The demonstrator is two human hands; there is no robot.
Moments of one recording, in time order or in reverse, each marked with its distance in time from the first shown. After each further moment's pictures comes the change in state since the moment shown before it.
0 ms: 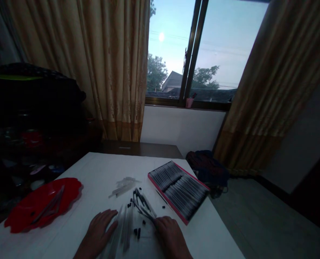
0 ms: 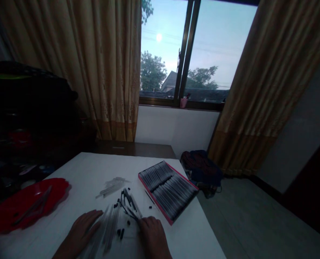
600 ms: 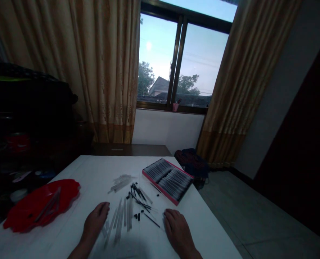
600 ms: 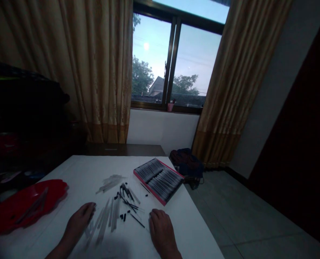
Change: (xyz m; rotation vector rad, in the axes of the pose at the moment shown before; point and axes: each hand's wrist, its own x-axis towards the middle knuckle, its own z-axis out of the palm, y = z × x) left_hand 0.007 0.009 -0.029 -0.776 0.173 -0.449; right_hand -0.056 -0.003 -0.017 -0.189 0.435 0.026
